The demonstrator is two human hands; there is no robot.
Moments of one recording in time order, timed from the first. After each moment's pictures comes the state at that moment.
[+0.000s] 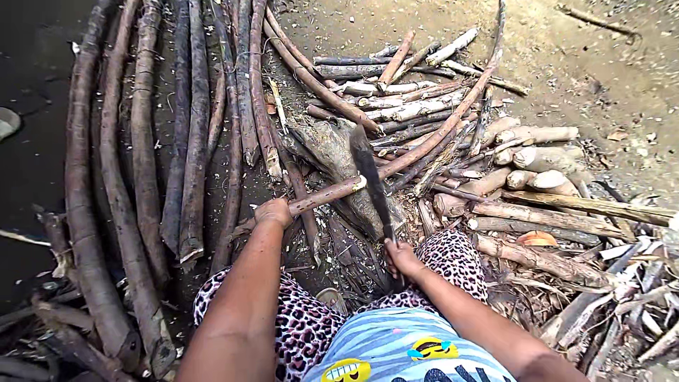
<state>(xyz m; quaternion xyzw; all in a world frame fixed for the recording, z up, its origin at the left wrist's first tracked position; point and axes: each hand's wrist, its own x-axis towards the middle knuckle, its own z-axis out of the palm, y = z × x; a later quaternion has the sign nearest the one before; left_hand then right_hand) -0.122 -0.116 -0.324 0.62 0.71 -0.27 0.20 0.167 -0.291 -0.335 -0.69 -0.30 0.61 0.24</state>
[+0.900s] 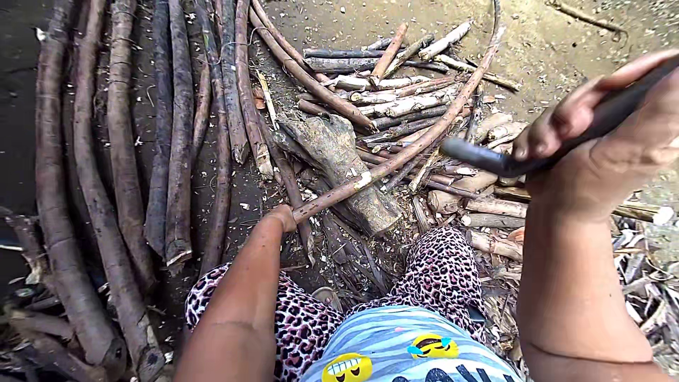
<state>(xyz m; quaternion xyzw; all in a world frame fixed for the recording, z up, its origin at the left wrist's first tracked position) -0.108 -0.116 -0.346 0.61 0.65 -0.30 0.33 0.253 -0.214 -0.091 -0.39 -0.50 0.21 0.74</state>
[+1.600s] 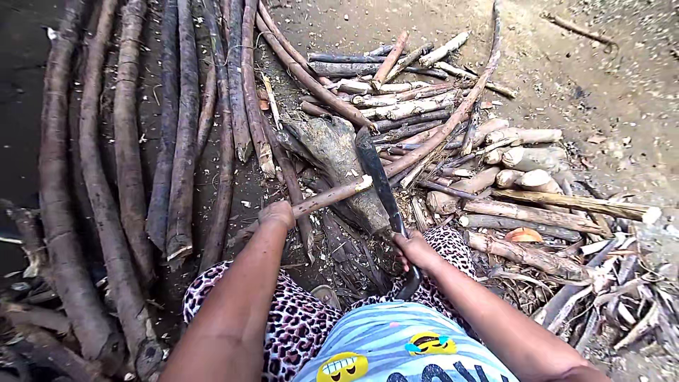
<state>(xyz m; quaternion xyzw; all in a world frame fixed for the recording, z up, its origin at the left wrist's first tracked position) -0.100 -0.132 -0.318 0.60 0.72 -0.26 0.23 0.193 -0.284 -0.276 -0.67 -0.26 0.66 0.22</state>
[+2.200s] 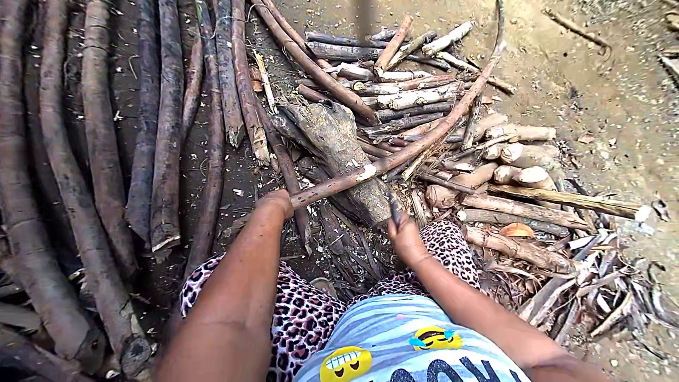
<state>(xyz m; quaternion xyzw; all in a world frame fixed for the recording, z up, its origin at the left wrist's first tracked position) -0.106 -0.119 -0.336 0.60 0.68 -0.31 0.28 0.164 -0.282 -0.293 -0.76 -0.54 0.32 0.18</state>
